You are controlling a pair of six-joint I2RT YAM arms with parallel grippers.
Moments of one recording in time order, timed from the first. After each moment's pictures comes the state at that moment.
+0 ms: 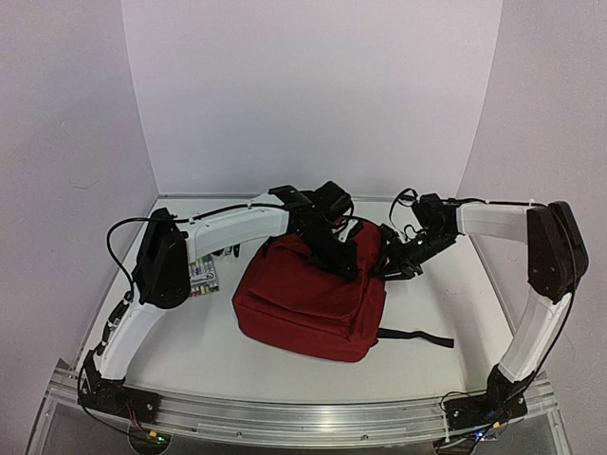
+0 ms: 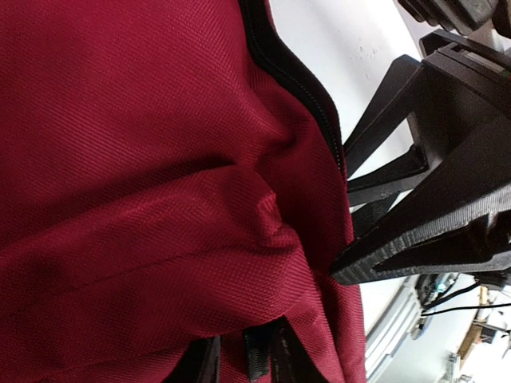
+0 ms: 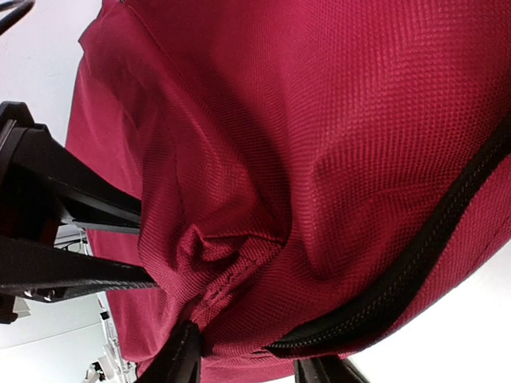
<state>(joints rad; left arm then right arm) -0.96 2.41 2.28 -0.87 0.35 -0.46 0.33 1.81 1.24 -0.70 -0.80 0.12</state>
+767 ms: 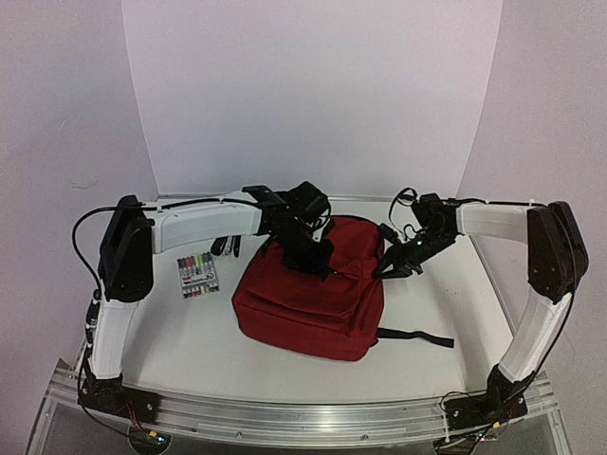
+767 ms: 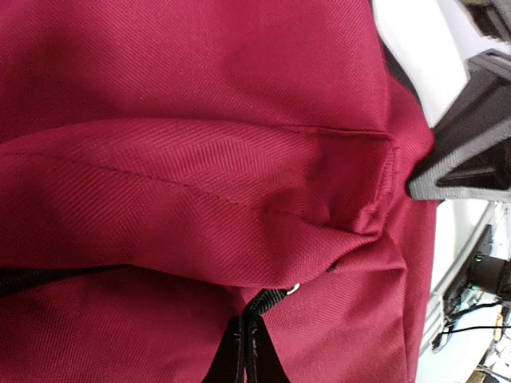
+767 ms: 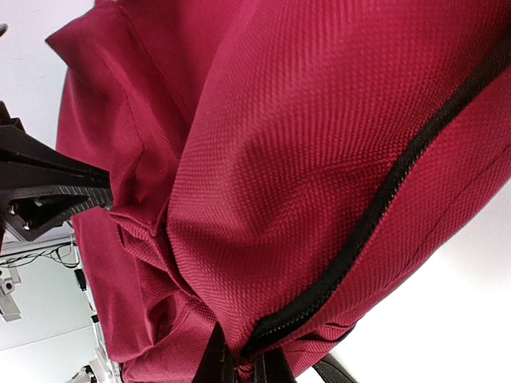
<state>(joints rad) -0.93 2.16 1.91 -0.78 0.20 -0.53 0.32 1.81 1.24 -0.70 -0.76 0.11</state>
